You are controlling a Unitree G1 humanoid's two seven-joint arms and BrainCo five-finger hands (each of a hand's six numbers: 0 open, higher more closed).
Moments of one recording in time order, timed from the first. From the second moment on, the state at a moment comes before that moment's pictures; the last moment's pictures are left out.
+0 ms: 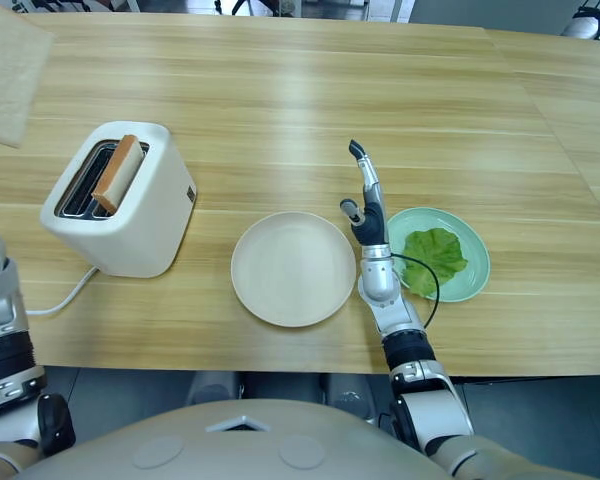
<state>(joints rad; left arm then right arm) -0.14 0.49 0.40 -0.12 -0.05 -0.56 0.19 -0.21 -0.13 0.07 0.53 -0.39 -0.80 -0.36</state>
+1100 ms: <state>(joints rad) -0.17 0.26 -0.29 0.46 0.10 -0.48 -0.40 -0.17 -0.42 -0.15 0.46 -0.47 -0.73 -0.56</state>
